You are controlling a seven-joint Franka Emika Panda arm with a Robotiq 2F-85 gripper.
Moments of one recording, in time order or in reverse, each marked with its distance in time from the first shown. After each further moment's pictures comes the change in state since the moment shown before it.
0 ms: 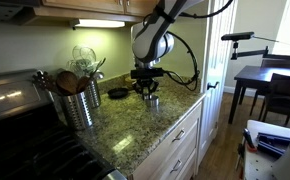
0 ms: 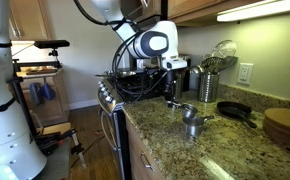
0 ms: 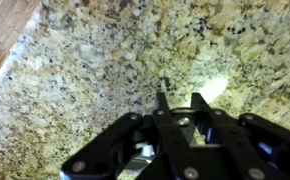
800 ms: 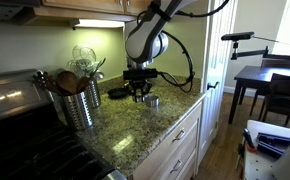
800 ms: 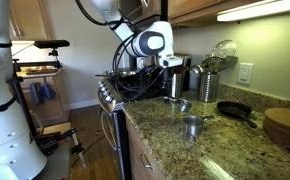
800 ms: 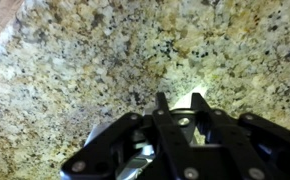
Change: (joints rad) arm 0.004 0.006 0.069 0.023 0.002 0.000 0.000
